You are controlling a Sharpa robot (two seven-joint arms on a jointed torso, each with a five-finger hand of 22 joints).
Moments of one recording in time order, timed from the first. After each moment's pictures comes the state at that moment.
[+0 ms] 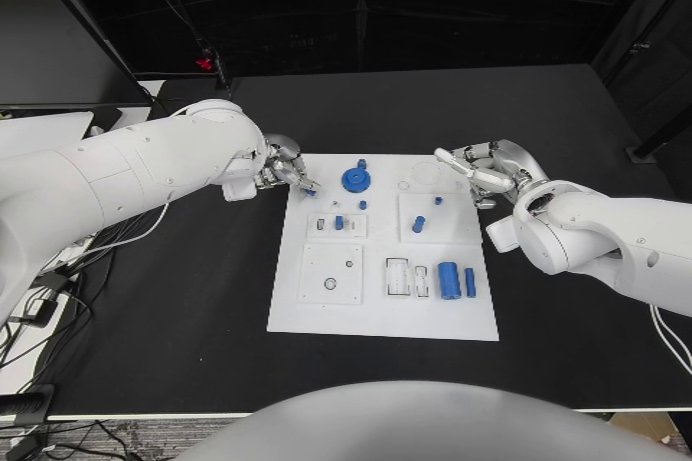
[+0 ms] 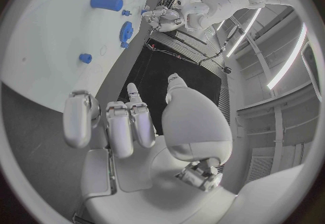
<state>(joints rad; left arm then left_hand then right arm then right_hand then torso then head) 1.39 -0.44 -0.24 0.91 -0.93 0.31 -0.21 1.34 0.10 0.09 0.29 0.39 0.97 0.04 0.46 0.88 1.46 -0.02 1.57 1.31 1.47 -0.07 1.57 1.31 0.01 1.47 0.05 1.57 1.31 1.16 -0.99 -0.11 1.61 -0.51 -0.59 0.14 1.07 -0.03 -0.12 0.29 0.23 0.83 0.13 0.08 0.07 1.46 0.05 1.54 1.31 1.47 0.01 1.57 1.31 0.04 1.40 0.11 1.39 1.31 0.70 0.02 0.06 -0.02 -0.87</state>
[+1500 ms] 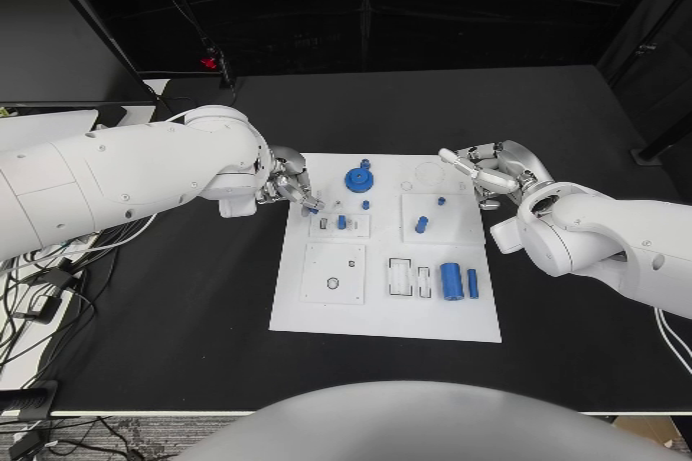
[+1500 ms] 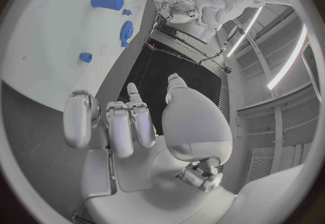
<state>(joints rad) 1.44 -0.60 -0.24 1.31 -0.93 0.26 -0.43 1.34 0.09 0.13 0.30 0.41 0.97 0.04 0.45 0.88 1.46 -0.02 1.57 1.31 1.47 -0.07 1.57 1.31 0.01 1.47 0.05 1.57 1.31 1.16 -0.99 -0.11 1.61 -0.51 -0.59 0.14 1.07 -0.03 -0.12 0.29 0.23 0.83 0.13 0.08 0.07 1.46 0.05 1.54 1.31 1.47 0.01 1.57 1.31 0.04 1.40 0.11 1.39 1.31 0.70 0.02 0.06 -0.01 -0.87</state>
